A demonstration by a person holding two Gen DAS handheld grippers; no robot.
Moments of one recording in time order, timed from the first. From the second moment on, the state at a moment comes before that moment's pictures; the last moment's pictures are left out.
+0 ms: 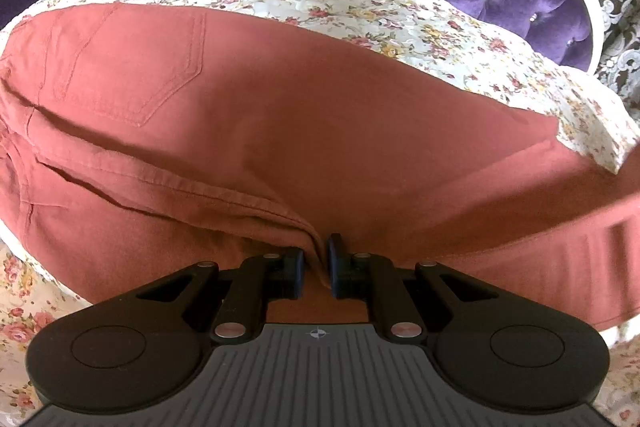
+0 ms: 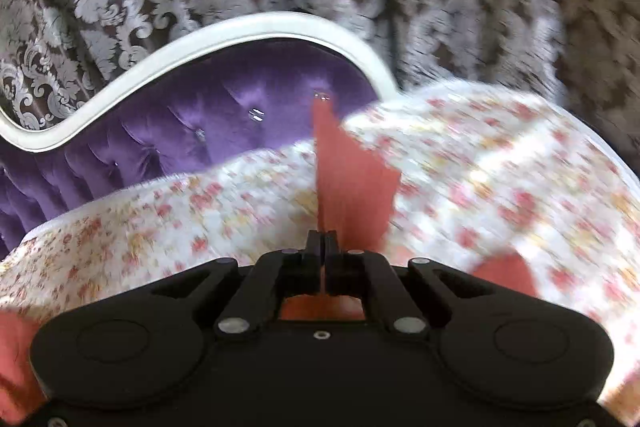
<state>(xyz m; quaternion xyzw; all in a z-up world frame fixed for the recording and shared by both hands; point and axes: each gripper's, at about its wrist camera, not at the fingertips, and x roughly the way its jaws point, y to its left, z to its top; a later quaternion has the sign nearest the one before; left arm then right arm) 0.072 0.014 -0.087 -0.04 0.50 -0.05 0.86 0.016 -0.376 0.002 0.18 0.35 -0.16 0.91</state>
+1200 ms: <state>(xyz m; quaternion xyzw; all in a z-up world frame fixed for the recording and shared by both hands) 0.073 0.009 -0.087 -0.02 0.51 -0.05 0.86 -0.051 -0.468 -0.070 0.26 0.40 -0.20 0.86</state>
